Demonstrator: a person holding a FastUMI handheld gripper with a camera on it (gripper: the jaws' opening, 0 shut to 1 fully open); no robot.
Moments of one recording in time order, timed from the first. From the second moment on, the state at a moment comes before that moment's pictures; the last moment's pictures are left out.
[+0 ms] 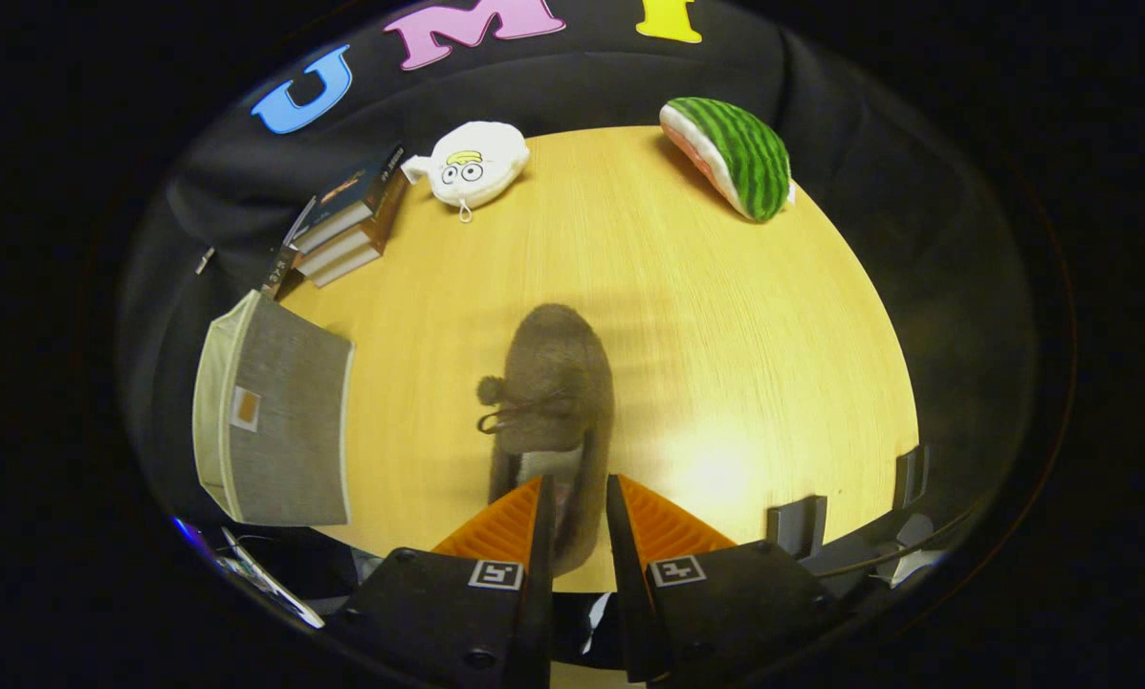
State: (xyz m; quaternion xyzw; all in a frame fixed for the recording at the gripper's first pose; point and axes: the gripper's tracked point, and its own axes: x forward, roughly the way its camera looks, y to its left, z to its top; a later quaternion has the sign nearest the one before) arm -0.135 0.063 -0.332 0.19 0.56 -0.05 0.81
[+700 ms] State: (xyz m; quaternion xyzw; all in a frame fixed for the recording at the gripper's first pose) arm -0.102 0.063 -0.384 0.15 0.57 -0.07 0.81
